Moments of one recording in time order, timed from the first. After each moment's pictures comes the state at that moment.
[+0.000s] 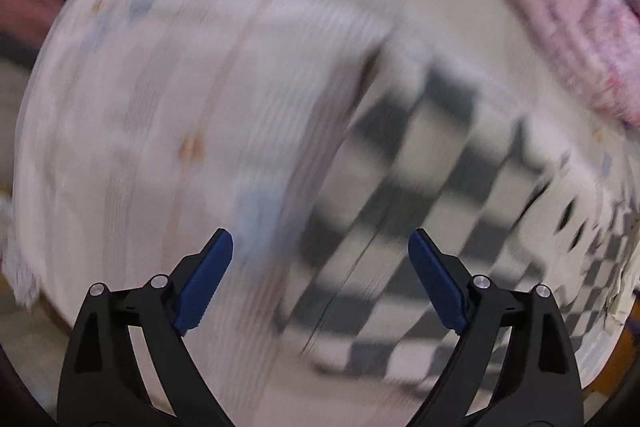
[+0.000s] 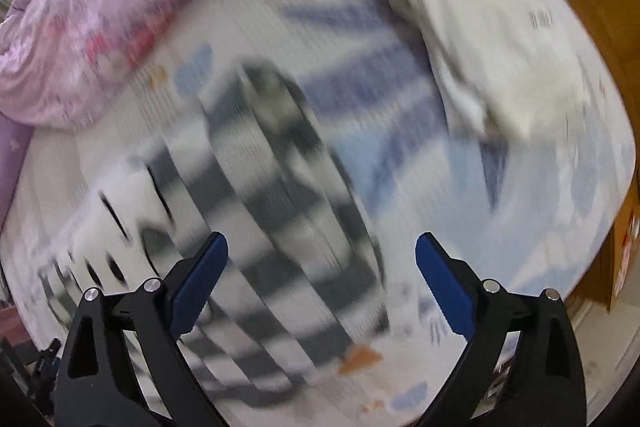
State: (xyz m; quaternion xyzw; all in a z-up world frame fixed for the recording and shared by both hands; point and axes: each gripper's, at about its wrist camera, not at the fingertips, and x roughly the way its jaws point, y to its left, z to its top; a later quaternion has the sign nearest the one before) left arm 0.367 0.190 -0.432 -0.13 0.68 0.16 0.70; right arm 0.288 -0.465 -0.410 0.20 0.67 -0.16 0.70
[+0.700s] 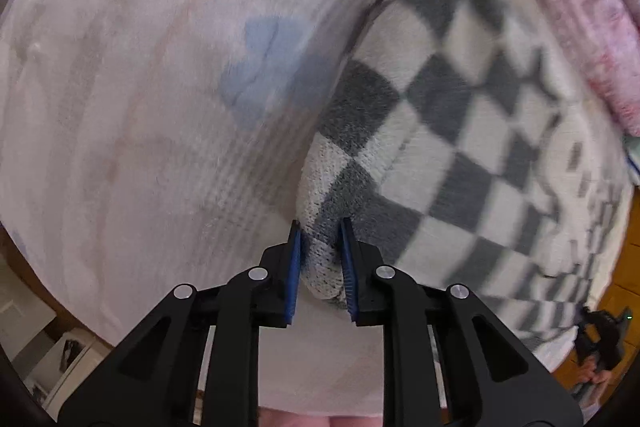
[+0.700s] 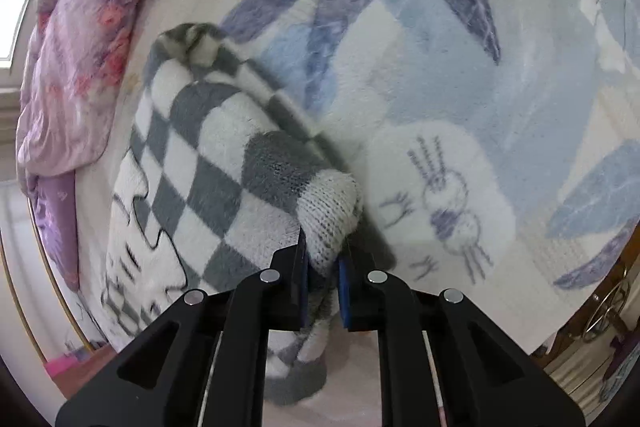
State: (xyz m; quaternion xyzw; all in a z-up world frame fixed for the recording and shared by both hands) left arm 0.275 0.171 -0.473 -0.21 0.70 0.14 0.67; right arm 0.188 -0.520 -0.483 0.41 0.64 -0.15 0.64
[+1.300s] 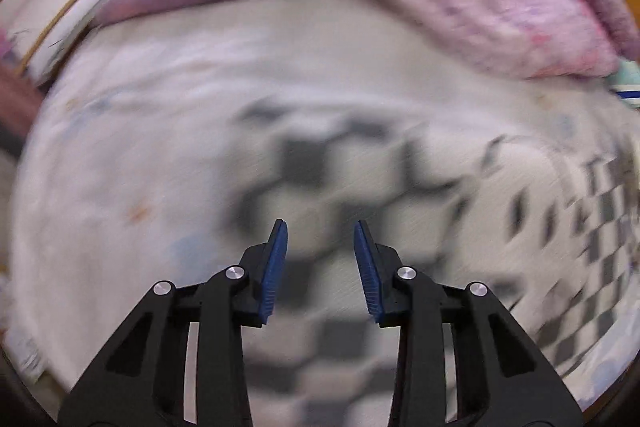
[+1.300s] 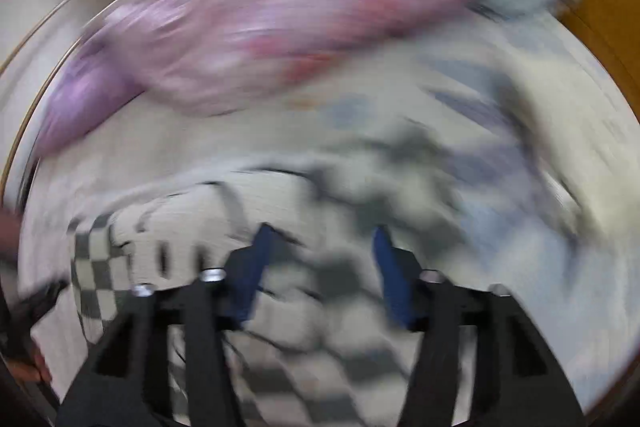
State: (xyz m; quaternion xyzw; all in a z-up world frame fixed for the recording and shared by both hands) left arm 0.372 0.047 -0.410 -0.03 0.54 0.06 0.84; right arm 0.284 -0.337 -0.402 0.10 0.49 0.06 0.86
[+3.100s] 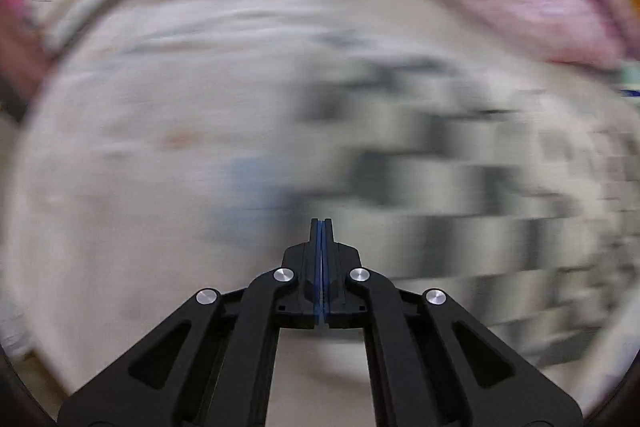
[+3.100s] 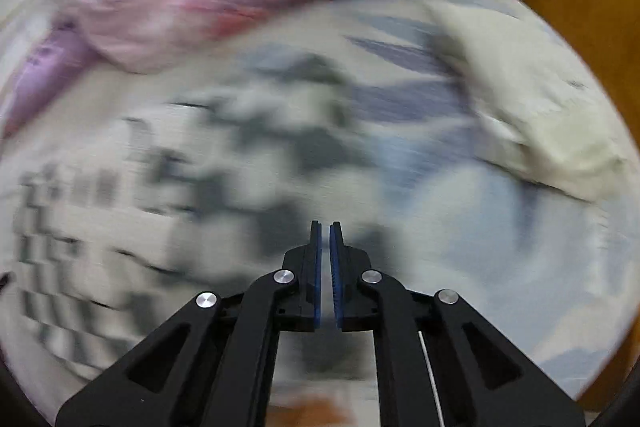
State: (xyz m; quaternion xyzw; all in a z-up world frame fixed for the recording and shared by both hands) left arm 0.260 0.112 -0.452 -0.06 0.54 0.05 0.84; right arm 0.220 -0.400 -0.421 0.10 0.50 -0.01 0.86
